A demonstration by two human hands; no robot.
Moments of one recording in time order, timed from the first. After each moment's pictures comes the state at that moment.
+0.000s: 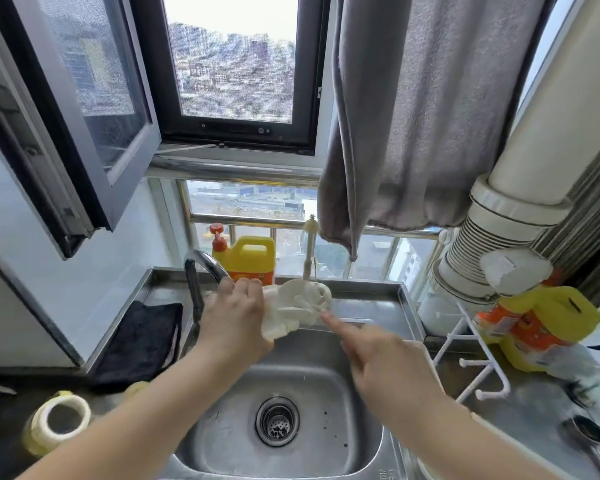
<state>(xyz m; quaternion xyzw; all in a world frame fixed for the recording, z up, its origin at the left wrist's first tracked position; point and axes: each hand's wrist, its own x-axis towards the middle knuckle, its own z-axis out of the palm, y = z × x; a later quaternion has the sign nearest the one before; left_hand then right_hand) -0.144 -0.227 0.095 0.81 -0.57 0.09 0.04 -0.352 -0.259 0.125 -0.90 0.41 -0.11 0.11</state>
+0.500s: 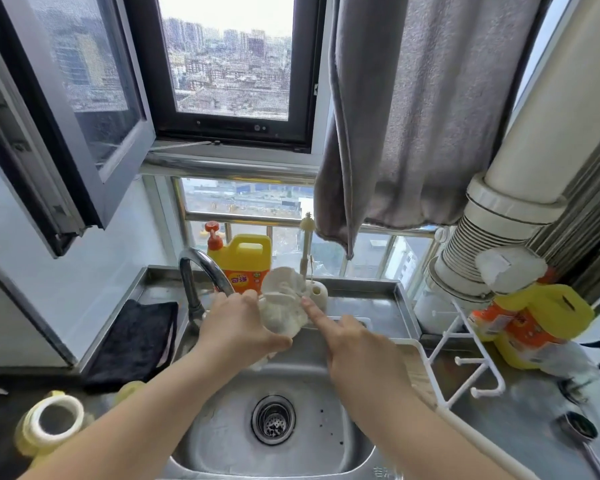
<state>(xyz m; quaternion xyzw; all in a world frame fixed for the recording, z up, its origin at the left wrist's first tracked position) -0.153 -0.229 0.104 0.84 -0.51 -0.09 0.17 -0.328 -0.258 0.112 -0.91 0.40 -0.11 0.02</state>
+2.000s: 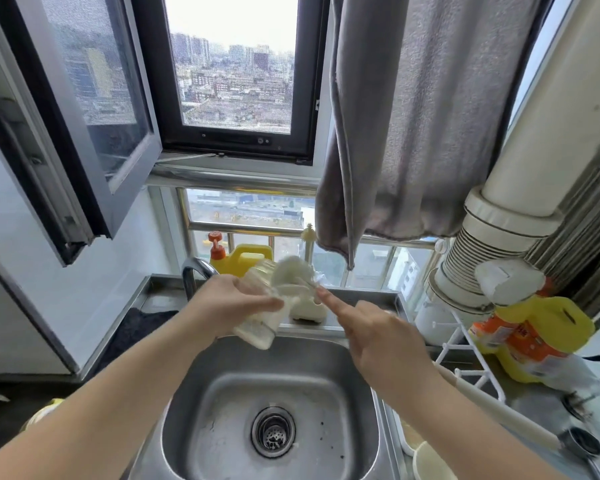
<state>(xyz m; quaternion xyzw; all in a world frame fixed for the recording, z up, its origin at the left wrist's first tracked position) -0.131 -0.228 0.148 0.77 -0.40 -0.32 0.37 -0.344 -0.288 0.123 -0.91 0.34 -0.25 -0.03</state>
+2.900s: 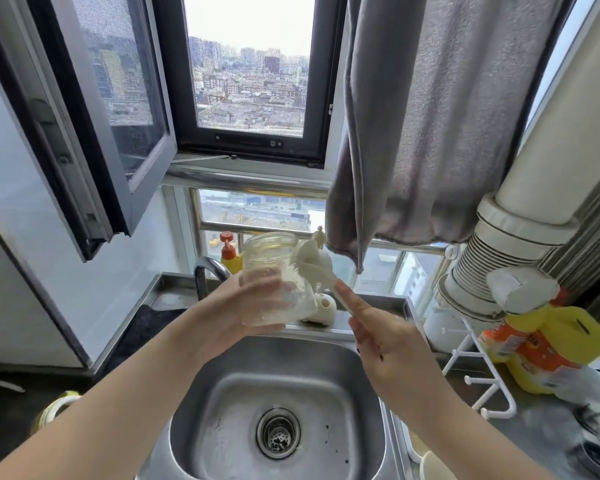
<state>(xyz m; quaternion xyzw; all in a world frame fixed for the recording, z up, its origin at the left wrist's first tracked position) -0.123 -0.215 0.142 0.48 -0.37 -0.58 0.55 -0.348 -0.278 0.123 -0.88 0.27 -0.36 0.15</state>
